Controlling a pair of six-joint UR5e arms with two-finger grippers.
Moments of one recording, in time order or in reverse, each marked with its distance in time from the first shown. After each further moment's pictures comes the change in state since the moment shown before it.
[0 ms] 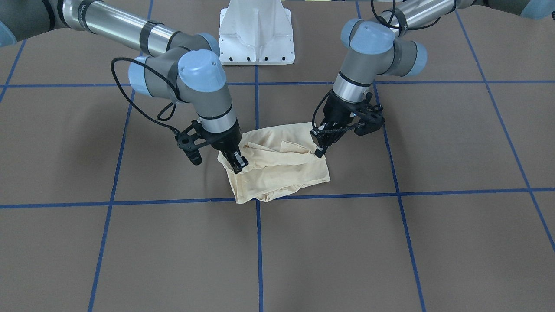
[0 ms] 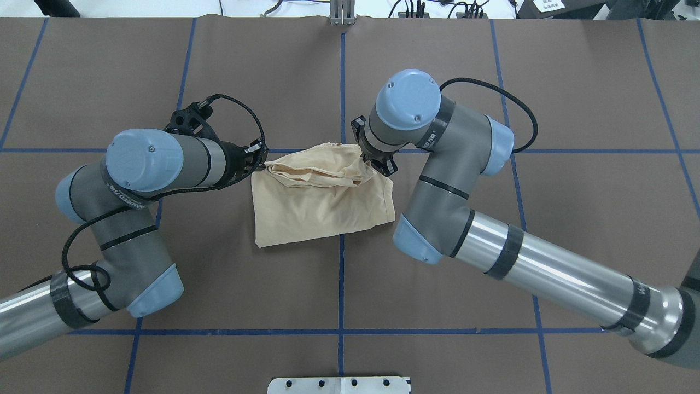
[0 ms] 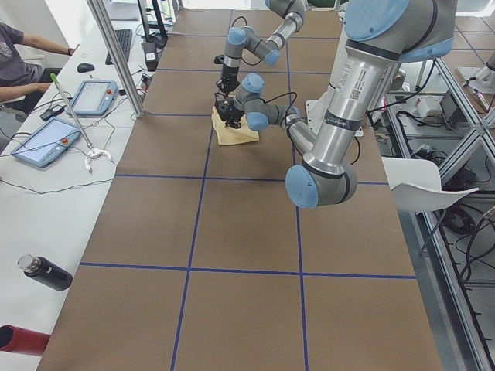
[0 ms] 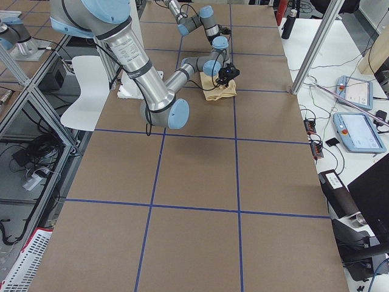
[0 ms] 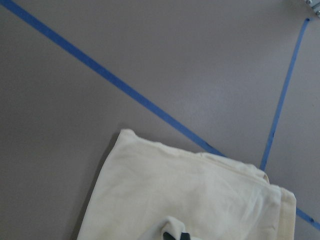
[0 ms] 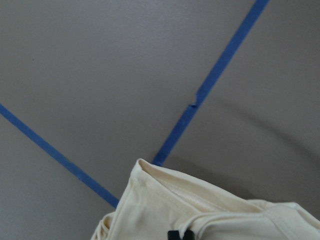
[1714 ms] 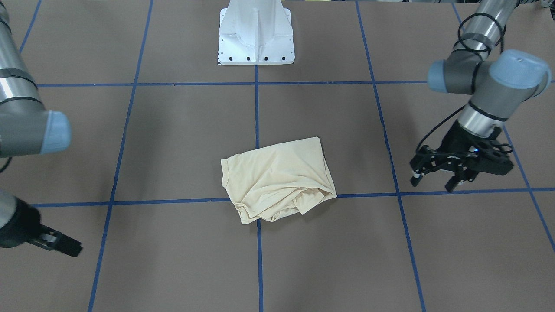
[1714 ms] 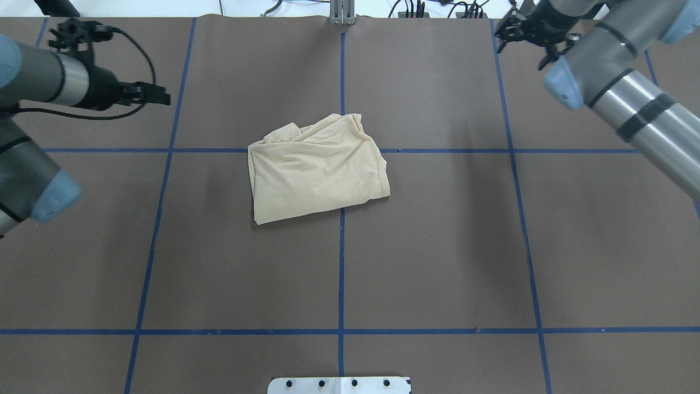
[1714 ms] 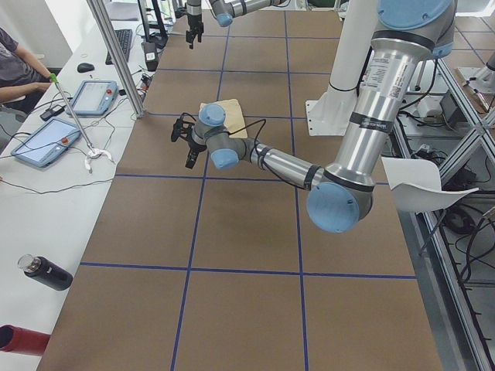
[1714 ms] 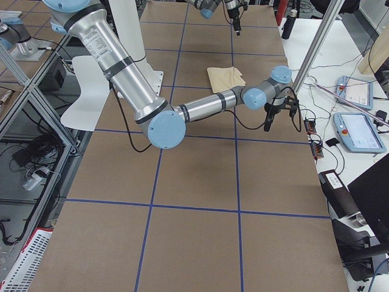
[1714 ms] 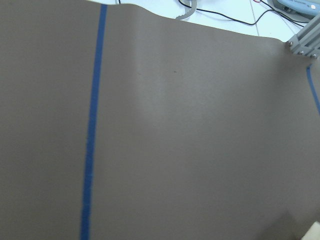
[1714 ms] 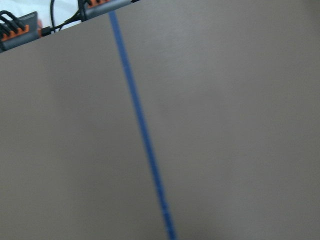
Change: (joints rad) left arm -0.445 0.232 0.061 -0.163 -0.364 1.042; right arm 0.574 -0.221 -0.100 -0.068 0.410 -1.263
